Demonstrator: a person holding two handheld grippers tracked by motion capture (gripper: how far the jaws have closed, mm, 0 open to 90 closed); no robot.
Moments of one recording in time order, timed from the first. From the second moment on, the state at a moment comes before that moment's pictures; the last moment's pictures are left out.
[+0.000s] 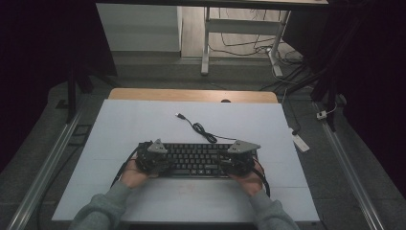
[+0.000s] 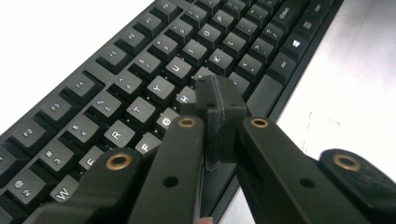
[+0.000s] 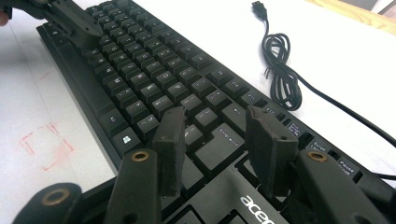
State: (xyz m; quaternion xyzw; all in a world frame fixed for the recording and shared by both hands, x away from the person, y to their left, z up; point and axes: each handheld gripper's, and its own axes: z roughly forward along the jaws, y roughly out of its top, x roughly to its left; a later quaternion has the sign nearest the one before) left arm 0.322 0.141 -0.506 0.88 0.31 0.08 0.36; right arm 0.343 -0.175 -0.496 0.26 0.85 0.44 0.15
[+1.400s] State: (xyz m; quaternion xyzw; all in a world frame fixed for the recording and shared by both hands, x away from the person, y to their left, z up) left arm 0.322 0.141 -0.508 0.87 0.32 0.09 0.36; right arm 0.343 -0.176 -0.496 0.26 0.85 0.44 0.16
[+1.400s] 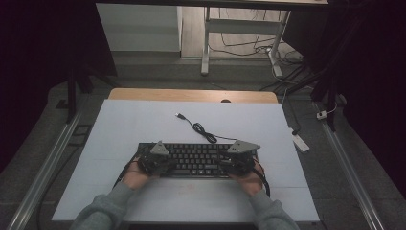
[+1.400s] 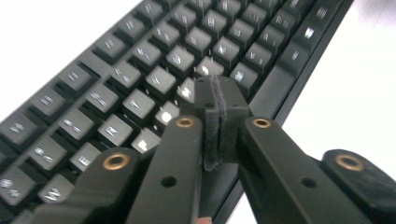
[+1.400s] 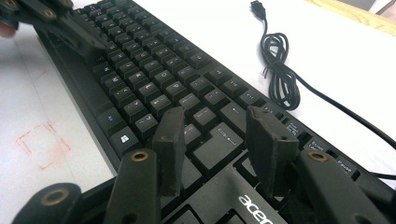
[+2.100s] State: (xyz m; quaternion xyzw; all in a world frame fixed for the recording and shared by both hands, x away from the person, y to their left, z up) left arm 0.325 0.187 -0.481 0.81 0.40 0.12 0.42; right arm 0.344 -0.176 -0.496 0.26 0.85 0.44 0.16
